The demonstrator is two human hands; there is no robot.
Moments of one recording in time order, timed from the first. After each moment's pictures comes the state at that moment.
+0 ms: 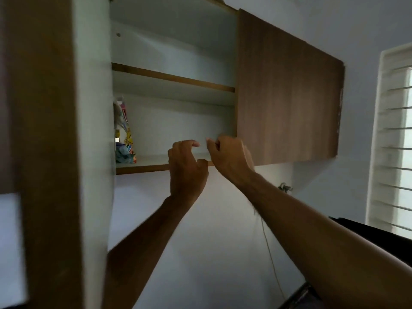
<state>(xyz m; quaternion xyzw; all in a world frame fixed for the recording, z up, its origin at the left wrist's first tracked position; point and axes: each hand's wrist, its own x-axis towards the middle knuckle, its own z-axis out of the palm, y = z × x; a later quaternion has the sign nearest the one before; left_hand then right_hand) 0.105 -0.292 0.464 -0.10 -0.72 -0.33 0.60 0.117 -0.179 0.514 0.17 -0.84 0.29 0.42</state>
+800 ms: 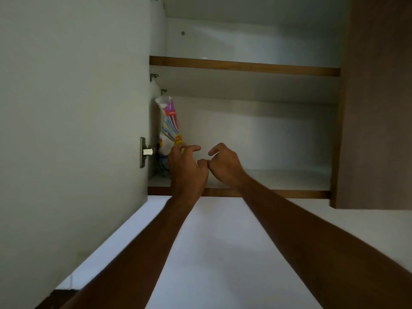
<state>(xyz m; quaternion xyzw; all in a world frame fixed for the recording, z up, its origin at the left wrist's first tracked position) -0.030 -0.417 0.494 0.13 -0.74 -0.26 0.60 -0.094 -0.336 0.525 0.38 -0.79 0.46 0.17</state>
